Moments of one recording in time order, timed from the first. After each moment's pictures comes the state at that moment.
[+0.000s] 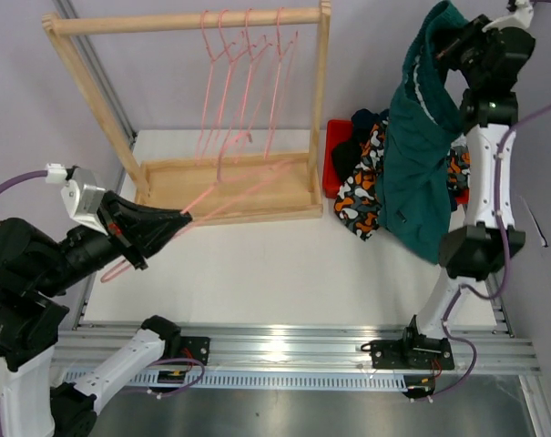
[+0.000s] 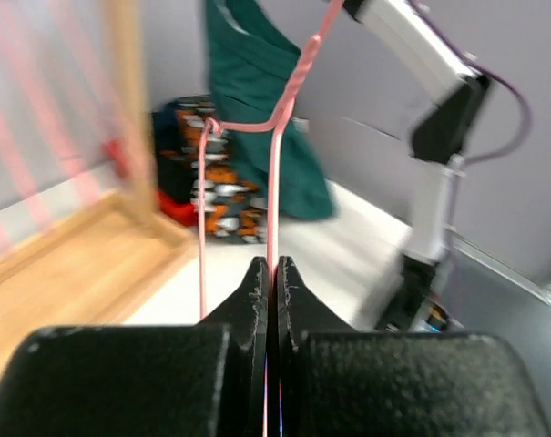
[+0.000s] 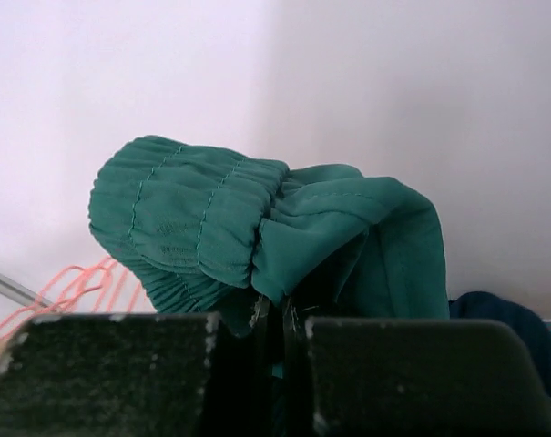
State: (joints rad) left arm -0.42 0.73 1.61 -0.81 0.59 -0.23; right arm -0.12 1.84 2.24 -0.21 -0.26 0.57
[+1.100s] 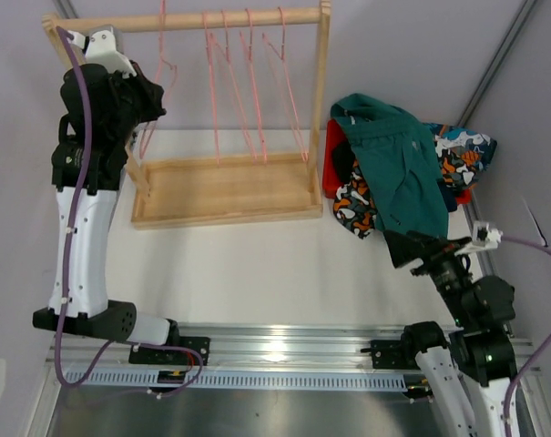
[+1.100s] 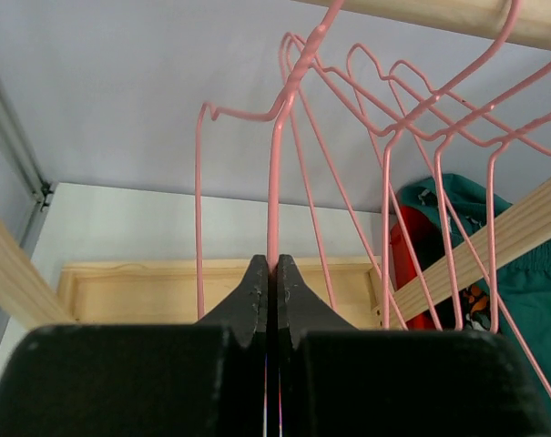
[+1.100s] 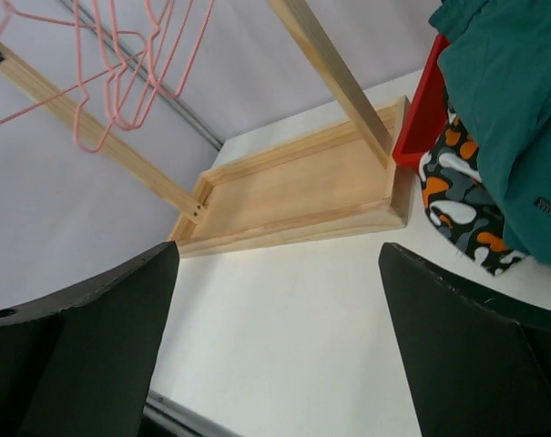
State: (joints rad) left arm -0.14 1.39 2.02 -0.72 -0.07 -0.24; right arm 0.19 0.25 0.72 -0.39 -0.18 0.64
